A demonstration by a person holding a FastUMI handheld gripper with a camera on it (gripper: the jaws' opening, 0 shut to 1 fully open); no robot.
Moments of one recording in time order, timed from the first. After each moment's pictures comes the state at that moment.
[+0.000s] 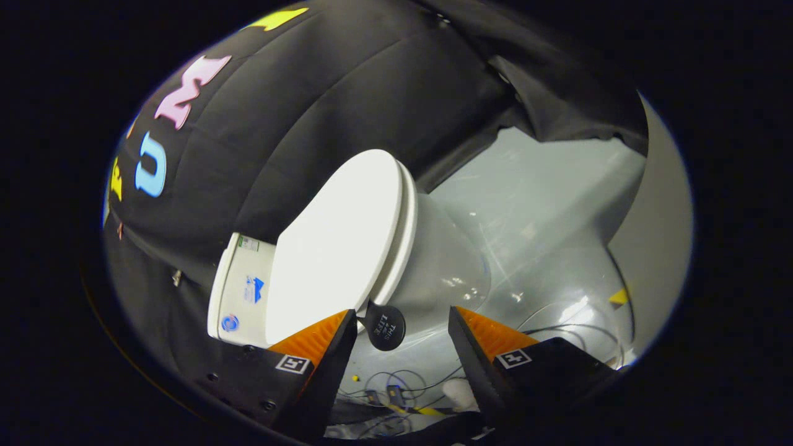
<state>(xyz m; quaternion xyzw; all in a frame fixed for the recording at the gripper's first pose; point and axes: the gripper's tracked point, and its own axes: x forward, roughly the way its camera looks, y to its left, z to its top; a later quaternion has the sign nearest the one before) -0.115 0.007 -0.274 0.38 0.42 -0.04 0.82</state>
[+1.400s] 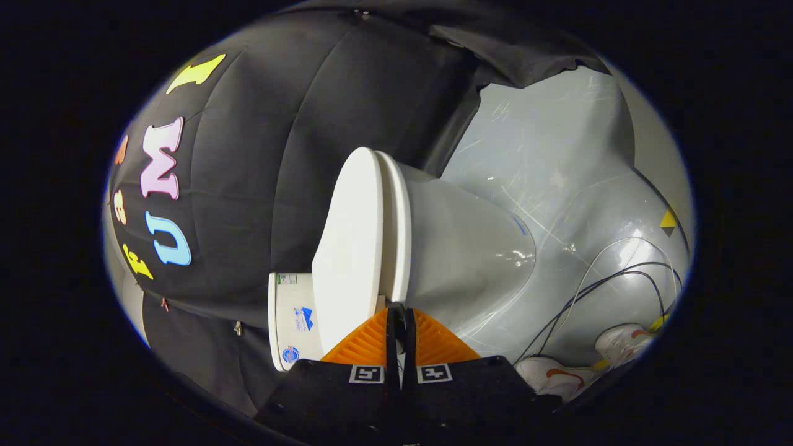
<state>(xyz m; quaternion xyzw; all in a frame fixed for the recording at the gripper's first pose) -0.107 0.026 -0.276 0.53 0.38 -0.03 0.75</state>
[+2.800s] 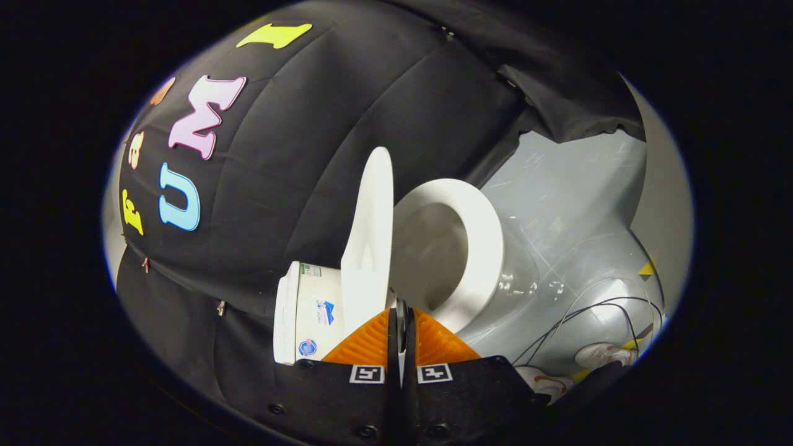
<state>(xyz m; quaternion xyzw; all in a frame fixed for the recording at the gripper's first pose) -0.086 0.073 -0.141 0.42 0.37 -0.03 0.83</state>
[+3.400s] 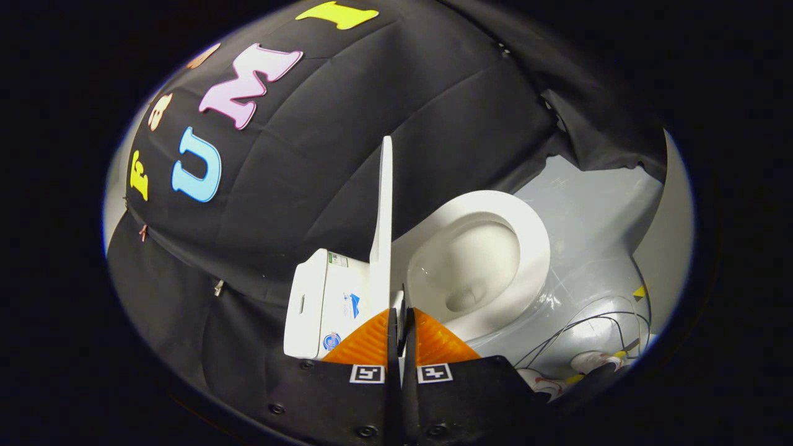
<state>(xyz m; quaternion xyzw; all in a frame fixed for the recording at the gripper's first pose) -0.064 0.149 -0.068 0.35 0.37 0.00 0.86</state>
